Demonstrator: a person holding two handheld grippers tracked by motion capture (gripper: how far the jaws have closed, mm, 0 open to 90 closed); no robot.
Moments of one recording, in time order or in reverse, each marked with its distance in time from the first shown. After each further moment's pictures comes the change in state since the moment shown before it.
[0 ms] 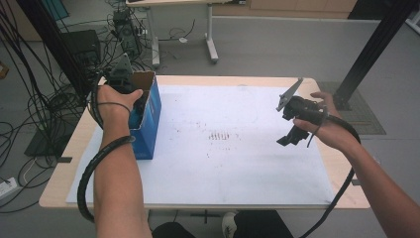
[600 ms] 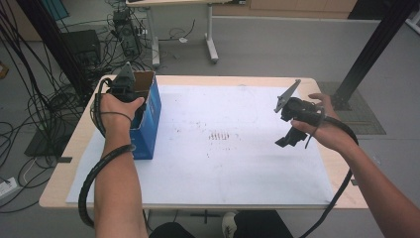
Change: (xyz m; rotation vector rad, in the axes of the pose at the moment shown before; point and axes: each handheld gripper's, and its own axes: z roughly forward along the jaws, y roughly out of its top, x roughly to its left) left arm -0.001 -0.008 0.017 -0.016 0.016 0.026; right arm 0.003 0.003 0.003 0.005 -0.002 -0.008
